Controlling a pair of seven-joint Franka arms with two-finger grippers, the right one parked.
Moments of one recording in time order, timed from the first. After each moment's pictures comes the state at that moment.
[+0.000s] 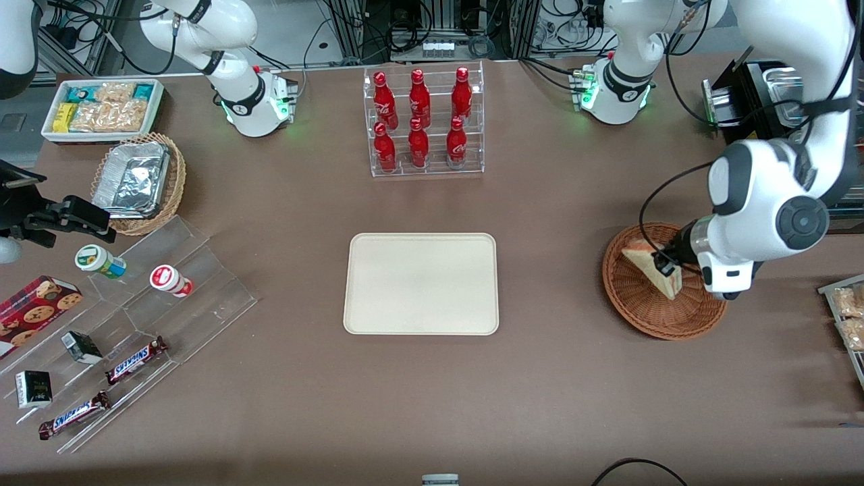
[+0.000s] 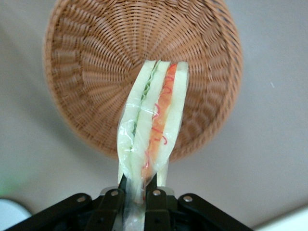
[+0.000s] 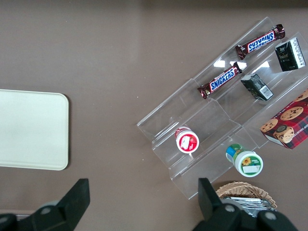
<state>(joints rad) -0.12 0.20 0.01 -1.85 -0.04 1.80 -0.87</state>
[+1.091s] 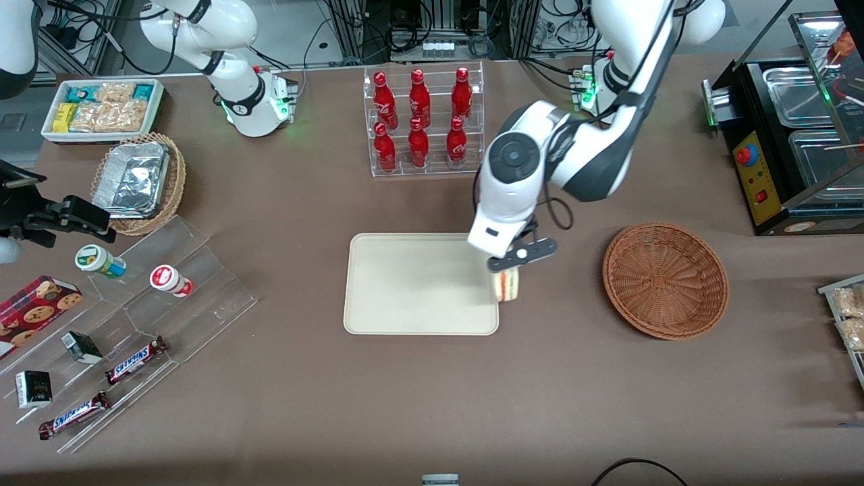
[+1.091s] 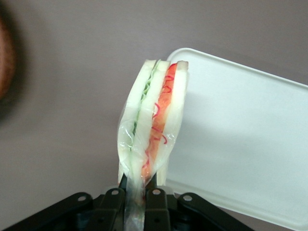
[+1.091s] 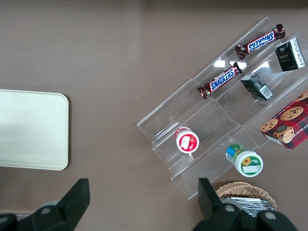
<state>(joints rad) -0.66 0.42 0.00 -1.64 0.02 2.01 -0.95</state>
